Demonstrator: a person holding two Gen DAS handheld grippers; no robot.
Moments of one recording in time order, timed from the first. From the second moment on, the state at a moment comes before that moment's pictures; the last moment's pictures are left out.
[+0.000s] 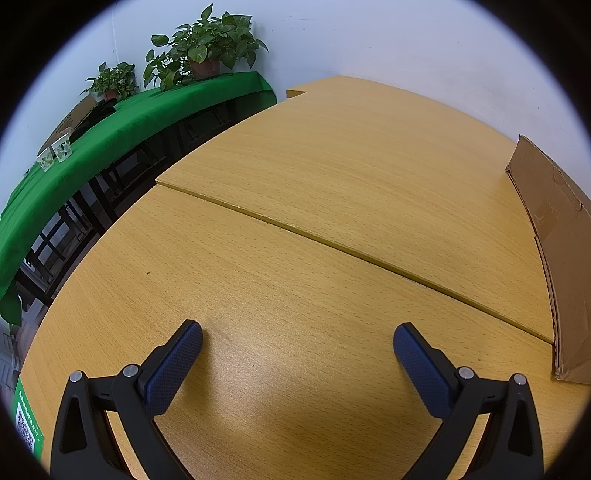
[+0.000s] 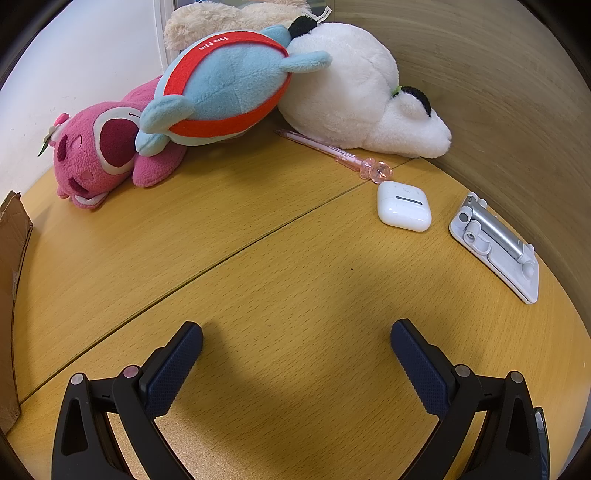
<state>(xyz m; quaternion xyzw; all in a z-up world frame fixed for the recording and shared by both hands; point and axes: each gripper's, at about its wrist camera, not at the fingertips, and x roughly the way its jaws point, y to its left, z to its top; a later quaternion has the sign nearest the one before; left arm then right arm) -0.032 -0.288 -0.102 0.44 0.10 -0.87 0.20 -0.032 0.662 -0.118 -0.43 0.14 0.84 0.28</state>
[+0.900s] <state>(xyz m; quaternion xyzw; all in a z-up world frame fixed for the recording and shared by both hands) -0.034 -0.284 -0.106 0.44 0.11 -0.87 0.20 -0.014 0.616 -0.089 -0.47 0.06 0.86 0.21</state>
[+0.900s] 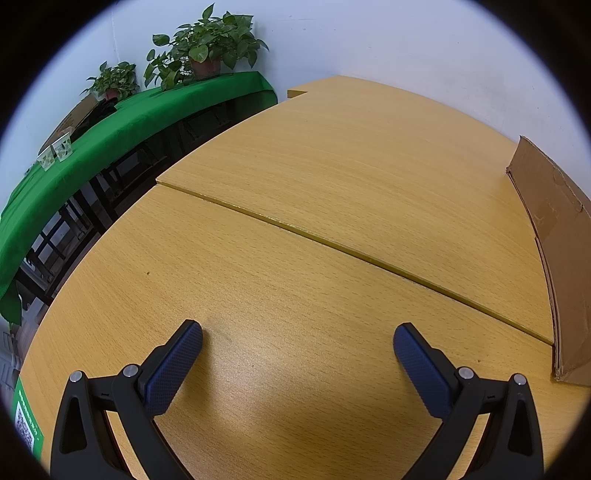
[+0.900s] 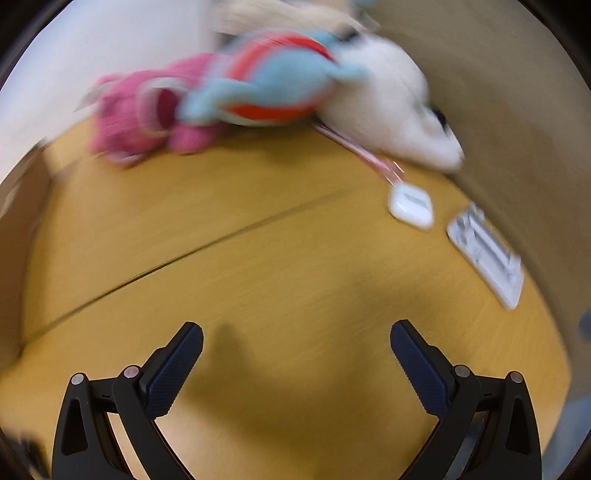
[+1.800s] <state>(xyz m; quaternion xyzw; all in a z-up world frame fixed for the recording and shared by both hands) 0.171 -0.063 -0.042 0.45 0.21 -0.85 -0.19 0.104 0.190 -0.061 -0.45 -0.13 0.77 -0.43</state>
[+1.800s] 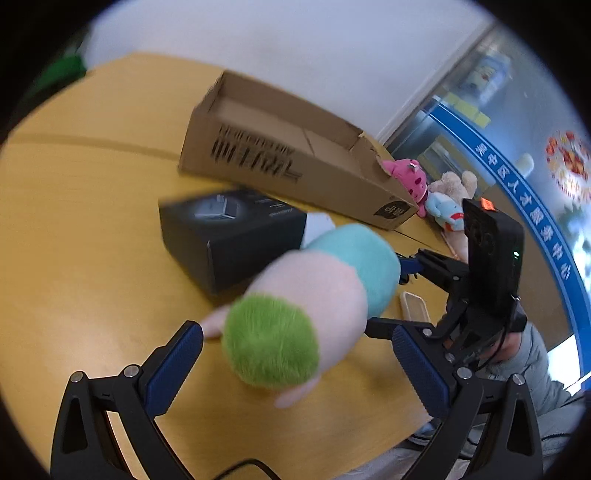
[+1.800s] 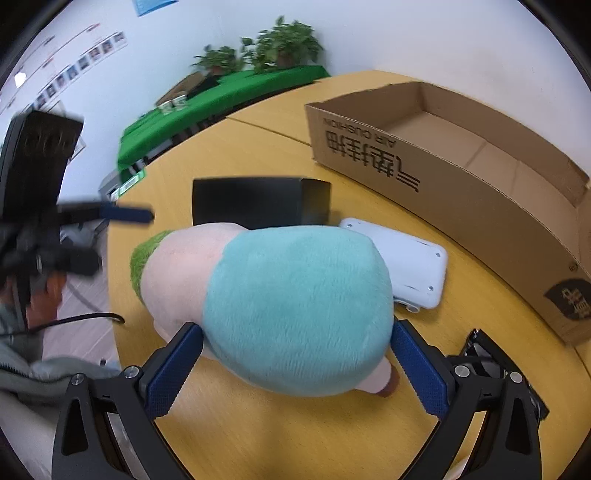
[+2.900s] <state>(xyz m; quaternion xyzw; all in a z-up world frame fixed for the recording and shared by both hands) 0.144 -0.067 -0.063 0.50 0.26 -0.79 -0.23 0.176 0.190 -0.070 -0.45 -0.14 0.78 -0.42</state>
